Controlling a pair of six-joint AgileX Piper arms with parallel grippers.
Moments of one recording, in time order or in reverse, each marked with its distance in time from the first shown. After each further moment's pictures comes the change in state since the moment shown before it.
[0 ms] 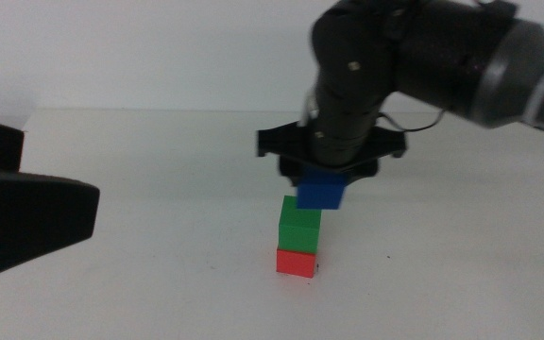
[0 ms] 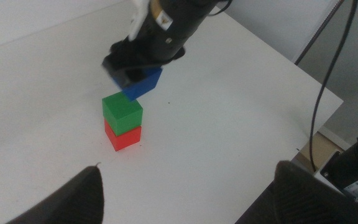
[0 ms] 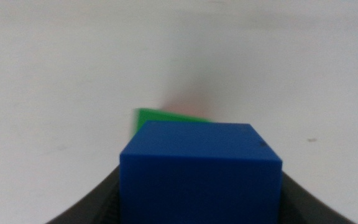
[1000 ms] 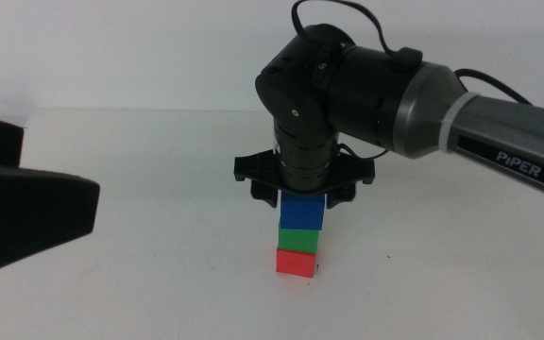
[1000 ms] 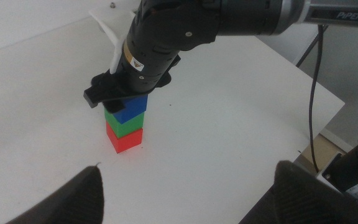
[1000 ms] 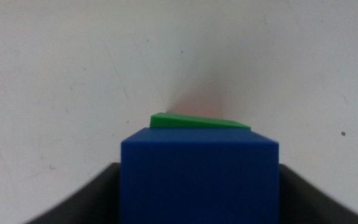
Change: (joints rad) left arm 0.000 0.000 0.000 0.003 -0.007 0.000; right arm 0.052 0.129 -0.049 -0.055 0.005 0.146
